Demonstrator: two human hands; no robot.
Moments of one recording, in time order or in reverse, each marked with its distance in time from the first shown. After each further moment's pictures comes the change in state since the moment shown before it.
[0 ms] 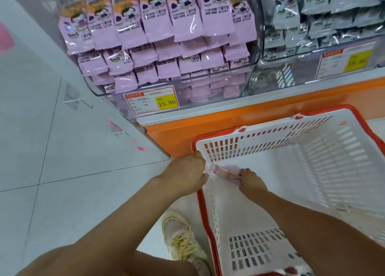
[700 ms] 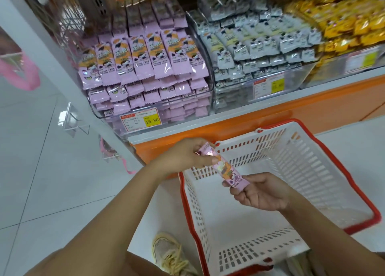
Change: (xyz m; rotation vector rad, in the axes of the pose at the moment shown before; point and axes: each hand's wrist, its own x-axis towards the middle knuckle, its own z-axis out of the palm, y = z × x) left_hand -0.020 0.041 -0.068 -0.780 0.018 0.131; right_hand -0.151 -0.005 -0.158 1.809 -0.878 -0.225
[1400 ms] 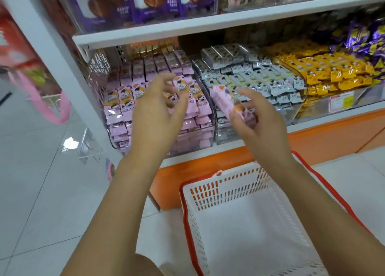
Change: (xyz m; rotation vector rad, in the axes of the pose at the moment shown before) left_hand -0.054 0.097 -0.066 0.200 1.042 0.468; right_hand -0.012 -0.095 0.170 -1.409 0.954 -1.329
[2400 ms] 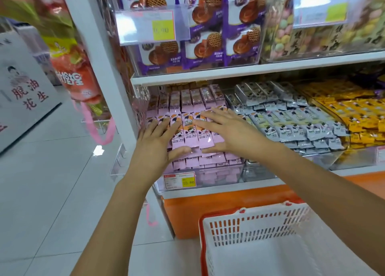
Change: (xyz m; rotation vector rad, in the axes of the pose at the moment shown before) left_hand 0.030 -0.096 -0.035 0.656 -0.228 0.121; right_hand 0.113 -0.017 0.076 -0.657 -0.733 -0.593
